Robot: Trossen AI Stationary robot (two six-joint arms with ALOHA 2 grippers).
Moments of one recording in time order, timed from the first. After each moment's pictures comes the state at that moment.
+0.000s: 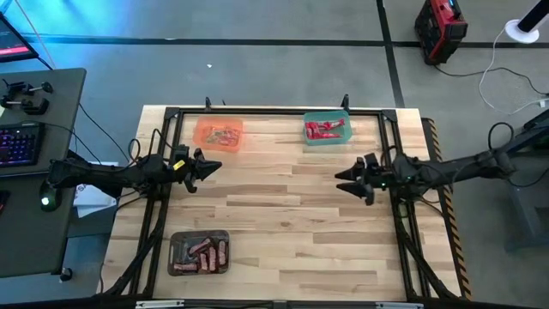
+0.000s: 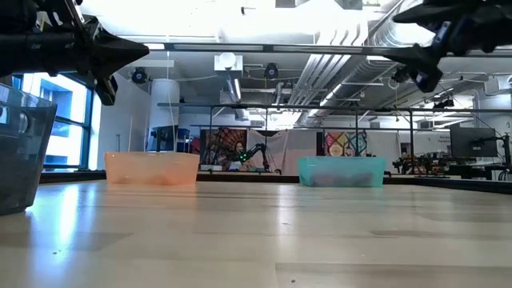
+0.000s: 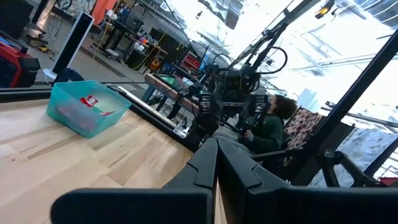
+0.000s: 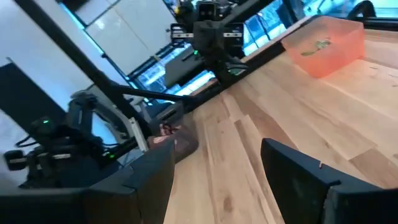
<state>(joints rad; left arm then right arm) 0.03 0.41 0.01 0.54 -0.14 -0.56 0.14 0.52 0.29 0.12 0.11 0.61</state>
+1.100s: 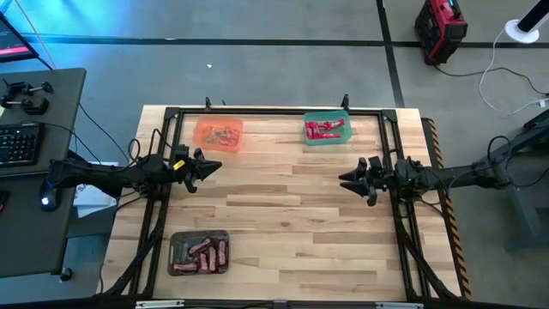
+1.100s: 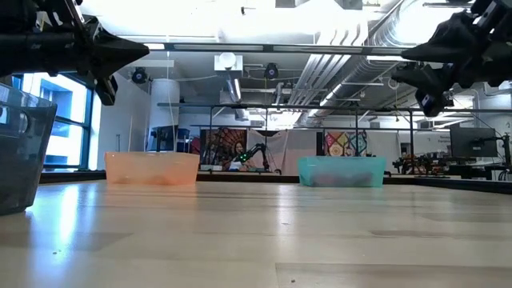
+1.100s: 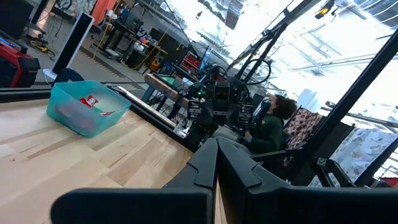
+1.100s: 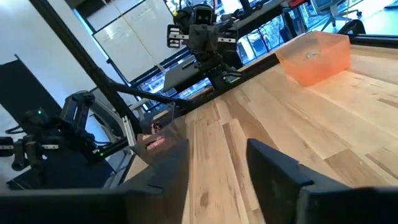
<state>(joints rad) 0.03 0.41 0.01 0.54 -0.14 -0.56 0.06 0.30 0.07 0.20 0.04 0.51</state>
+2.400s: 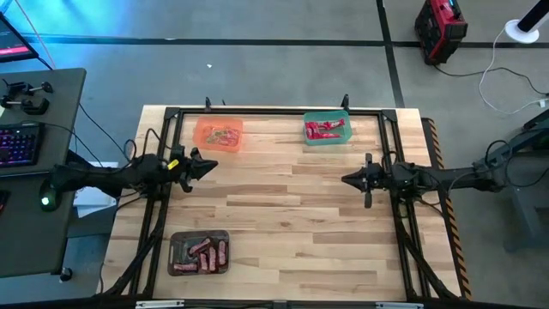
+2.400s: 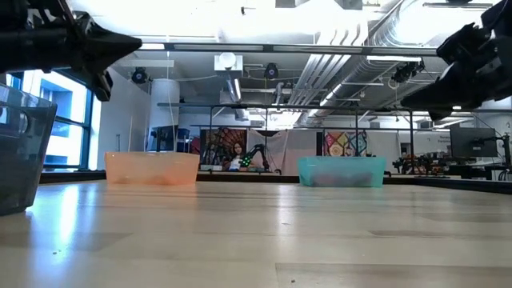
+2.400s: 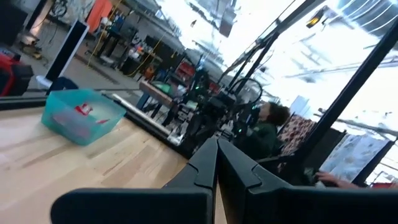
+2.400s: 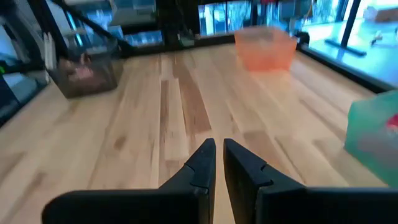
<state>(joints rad) 0.03 0.28 0.01 0.45 -0.14 -0.56 0.06 0.18 0.07 -0.12 0.17 0.13</state>
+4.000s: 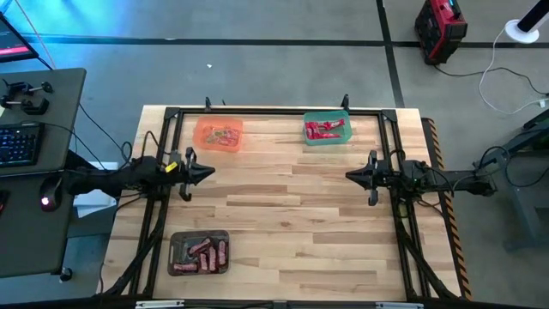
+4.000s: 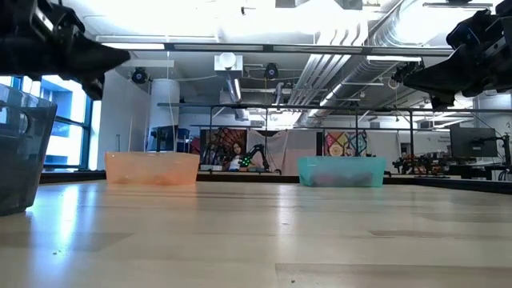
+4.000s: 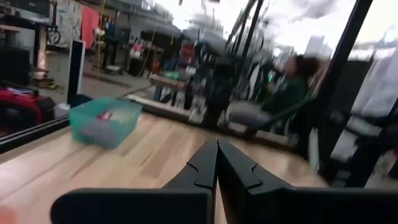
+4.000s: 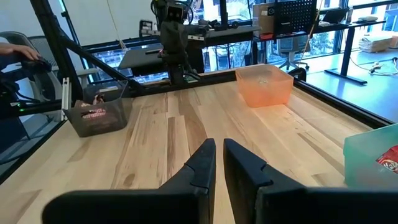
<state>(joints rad) -0.01 0.00 0.01 0.10 -0.13 -0.24 0.06 0.01 0.07 -0.13 0.17 0.13</state>
